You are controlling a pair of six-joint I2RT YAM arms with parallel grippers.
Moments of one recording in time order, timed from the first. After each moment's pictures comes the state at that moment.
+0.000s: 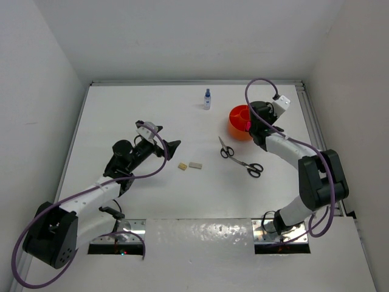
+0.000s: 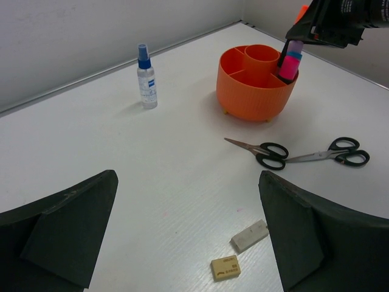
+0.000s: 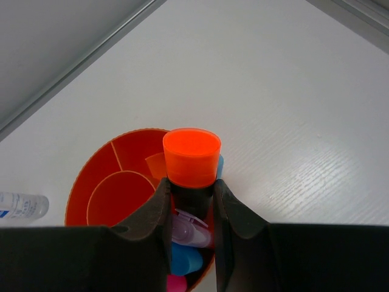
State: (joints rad) left arm -0.39 1.04 0.37 0.69 0.32 -0.04; right arm 0.29 1.57 0.89 0.12 0.75 0.68
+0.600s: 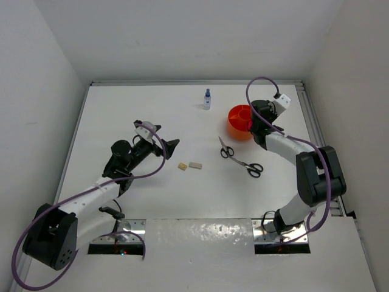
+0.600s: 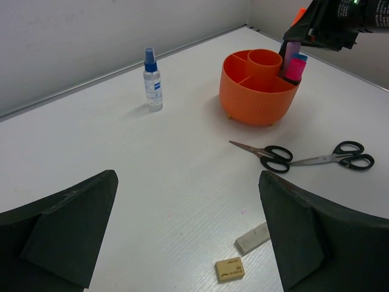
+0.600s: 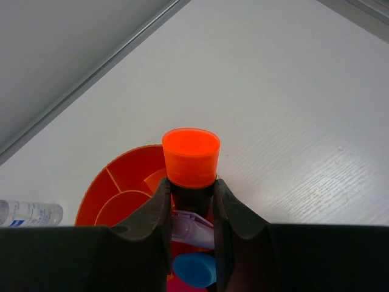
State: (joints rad) left arm -0.38 1.03 0.37 0.69 0.32 -0.04; right arm 0.26 1.61 0.89 0.23 0.69 0.67
